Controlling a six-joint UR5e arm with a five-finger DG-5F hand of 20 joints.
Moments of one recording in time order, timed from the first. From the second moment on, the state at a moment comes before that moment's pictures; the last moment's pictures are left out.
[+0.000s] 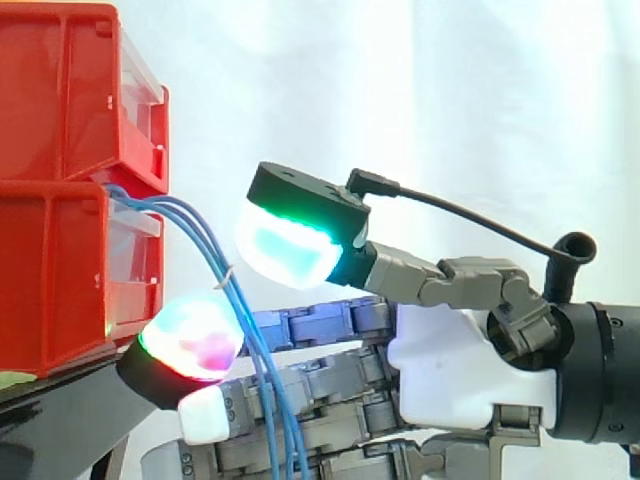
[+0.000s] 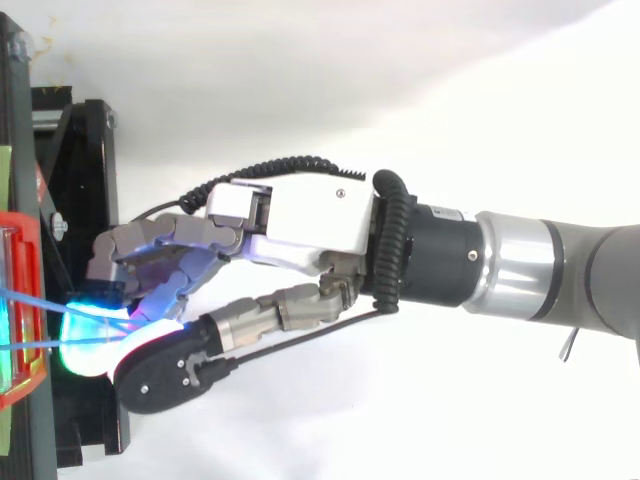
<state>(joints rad) 0.20 -2.45 -1.09 -2.68 -1.25 0.05</state>
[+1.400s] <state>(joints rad) 0.16 -2.39 -1.02 -2.91 -1.28 0.05</state>
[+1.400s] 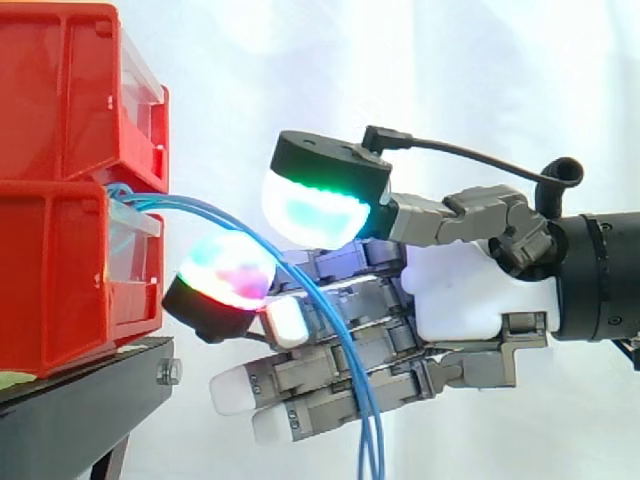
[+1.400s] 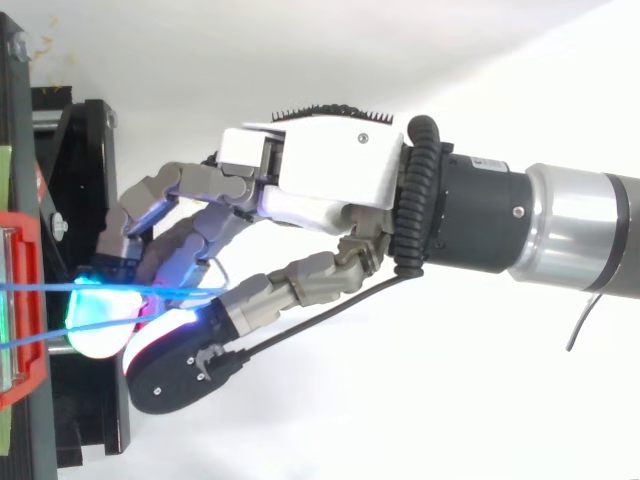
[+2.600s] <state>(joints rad) 0.13 -2.38 -1.02 -2.96 -1.27 0.03</state>
